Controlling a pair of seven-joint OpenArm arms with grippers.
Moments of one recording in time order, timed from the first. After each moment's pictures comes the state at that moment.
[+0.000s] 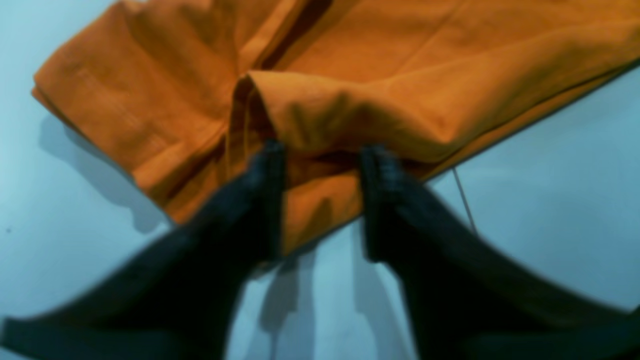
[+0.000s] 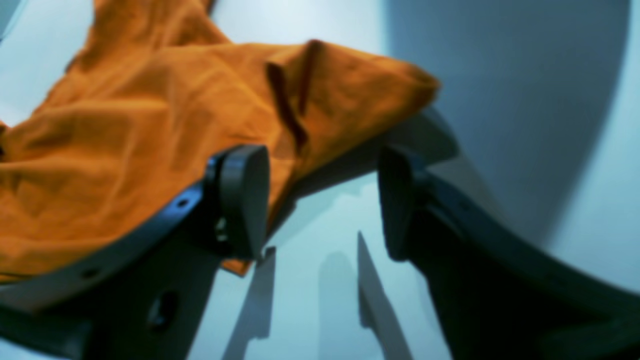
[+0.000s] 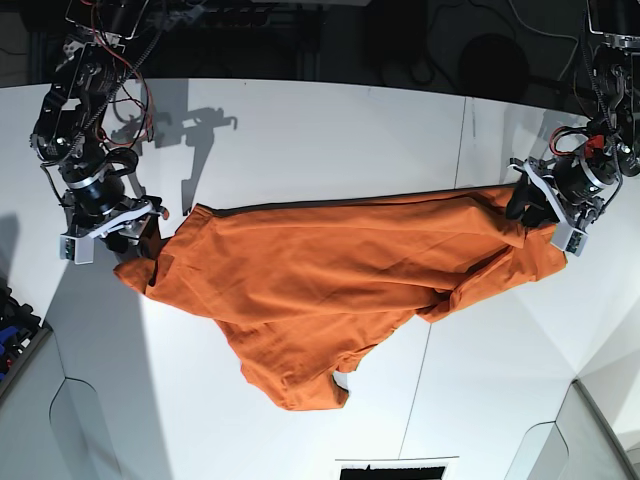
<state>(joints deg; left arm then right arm) 12.7 -32.0 -13.5 89.7 -34.7 -28.7 38.1 -2.6 3.3 22.5 89.2 23.3 21.7 -37.5</state>
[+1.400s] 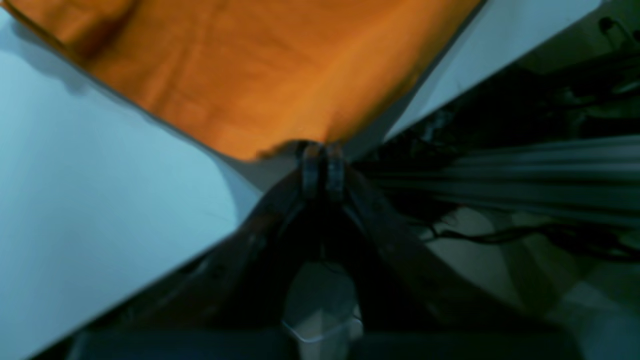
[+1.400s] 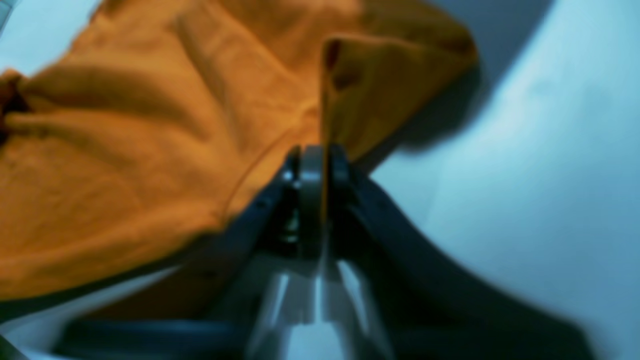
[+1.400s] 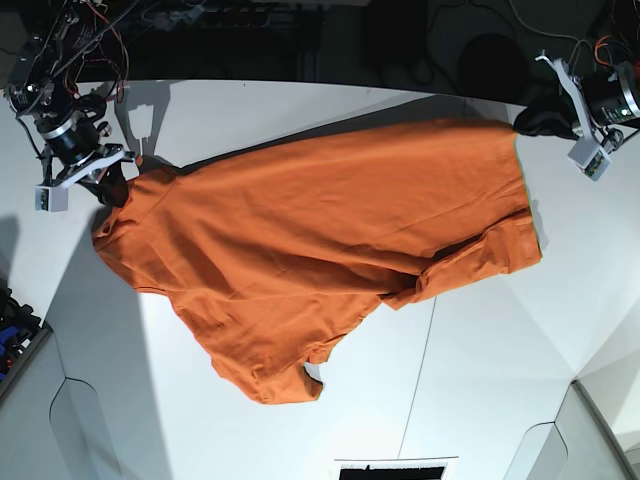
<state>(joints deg) 40.9 -38.3 -28.5 112.2 -59.4 -38.0 53.8 -12.2 4.6 31.3 95.2 30.9 30.1 -44.9</state>
